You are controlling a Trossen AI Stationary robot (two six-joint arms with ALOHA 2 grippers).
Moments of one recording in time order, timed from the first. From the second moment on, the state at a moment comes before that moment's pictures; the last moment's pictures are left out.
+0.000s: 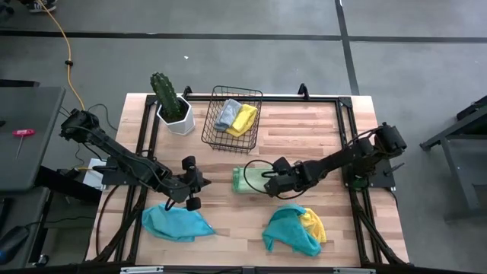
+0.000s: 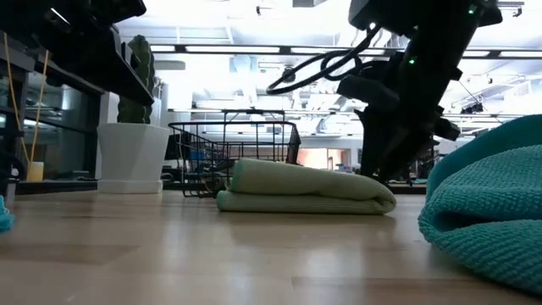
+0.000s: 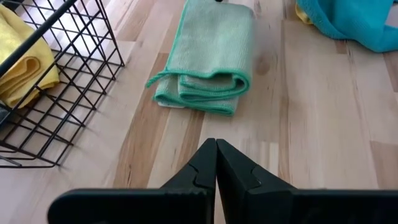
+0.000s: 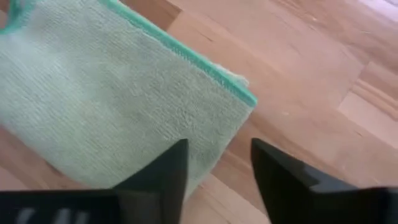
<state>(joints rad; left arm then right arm) -0.41 1.21 0.63 -0.28 -0.57 -0.47 0.29 1.68 0.97 -0.54 0.38 1.17</state>
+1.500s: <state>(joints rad) -0.41 1.19 0.69 -0.29 -0.62 -0.53 0.28 1.78 0.98 -0.37 0.38 1.04</state>
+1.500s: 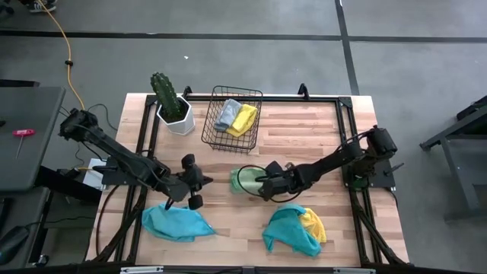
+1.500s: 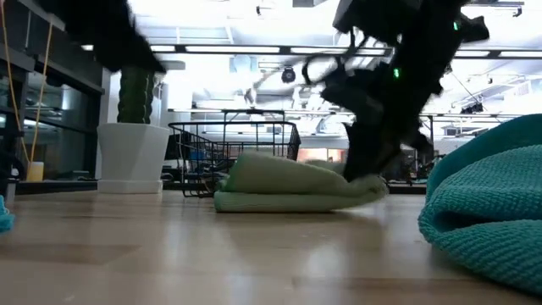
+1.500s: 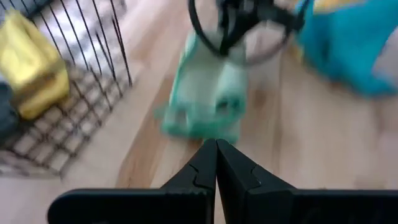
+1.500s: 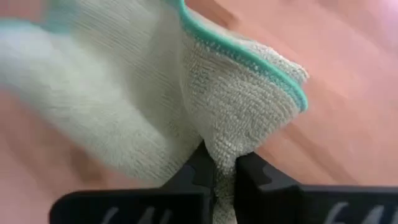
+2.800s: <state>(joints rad) -0.82 1.06 0.75 -0.11 -1.07 -0.28 -0.18 1.96 2.01 -0.82 0.33 0.45</state>
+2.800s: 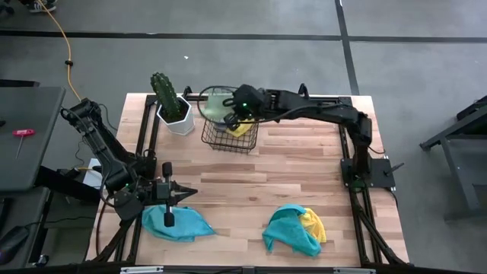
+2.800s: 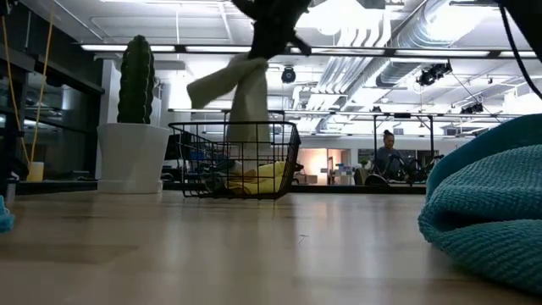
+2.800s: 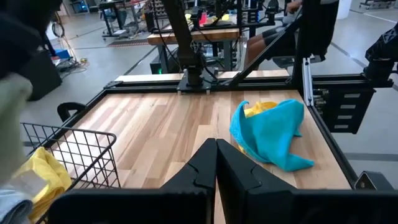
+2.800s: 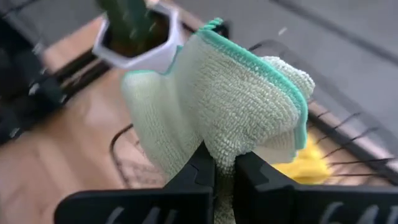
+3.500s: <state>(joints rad) -0.82 1.06 0.75 -0.12 -1.05 -0.28 -0.14 2.07 2.01 -0.79 0.21 0.46</state>
